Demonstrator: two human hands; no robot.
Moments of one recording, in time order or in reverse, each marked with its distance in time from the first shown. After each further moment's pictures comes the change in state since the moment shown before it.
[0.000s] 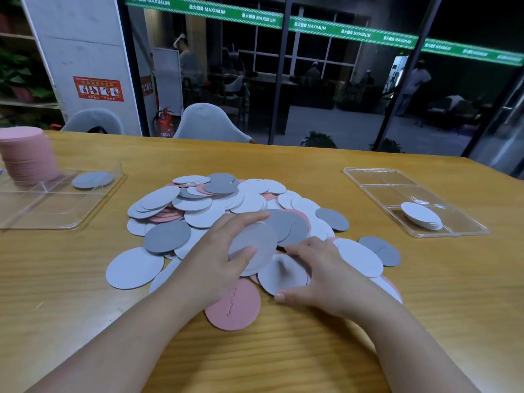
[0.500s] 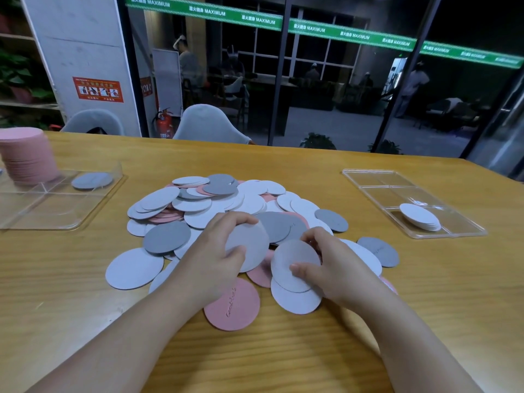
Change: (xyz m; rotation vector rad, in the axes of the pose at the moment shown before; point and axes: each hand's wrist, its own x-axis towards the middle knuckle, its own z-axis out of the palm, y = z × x) left_hand 0.001 0.001 0.001 -0.054 0.058 -0.107; right_hand -0.002 0.000 -0.009 0.290 0.174 0.116
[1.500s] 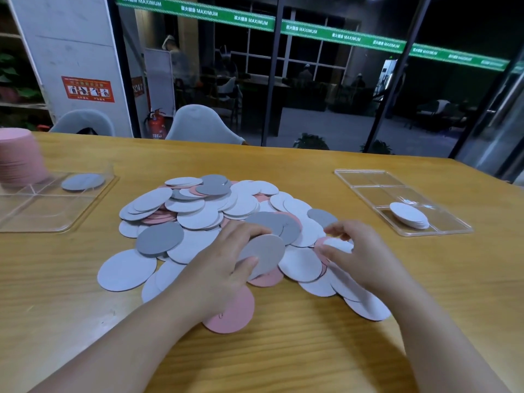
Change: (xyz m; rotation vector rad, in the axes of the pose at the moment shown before) left_hand -0.005 0.001 0.009 0.123 -0.190 0.152; right_hand 0.006 0.037 -0.030 -0.145 0.223 -0.020
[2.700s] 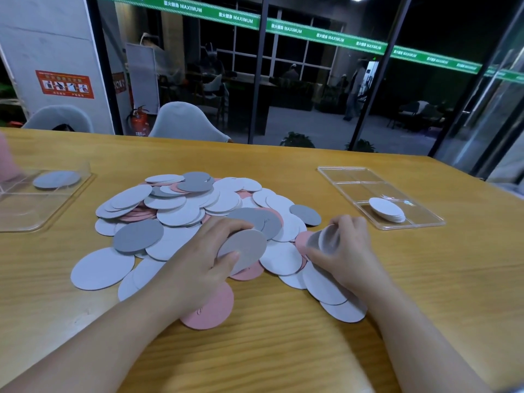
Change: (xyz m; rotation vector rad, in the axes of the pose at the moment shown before) left_hand 0.000 0.000 0.004 -0.047 0.048 0.047; right_hand -0.007 0.020 0.008 -0.039 0.189 0.094
